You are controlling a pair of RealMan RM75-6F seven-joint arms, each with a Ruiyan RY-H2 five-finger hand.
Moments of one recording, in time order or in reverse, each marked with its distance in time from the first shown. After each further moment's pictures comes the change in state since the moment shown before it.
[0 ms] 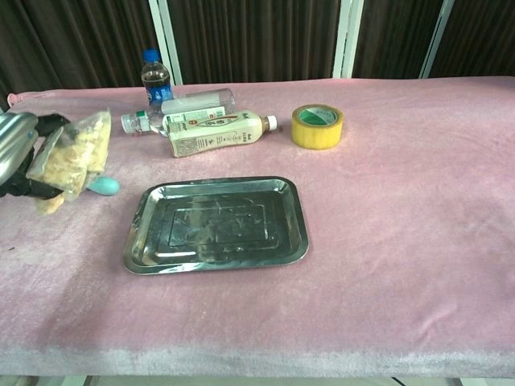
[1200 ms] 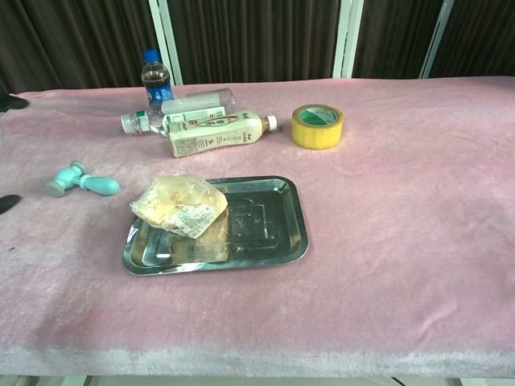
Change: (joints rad) left arm 0.127 0.262 0.108 -0.399 -0.018 0.057 0.101; right arm -0.002 -0.003 0.000 0.006 -0.004 0.010 0.003
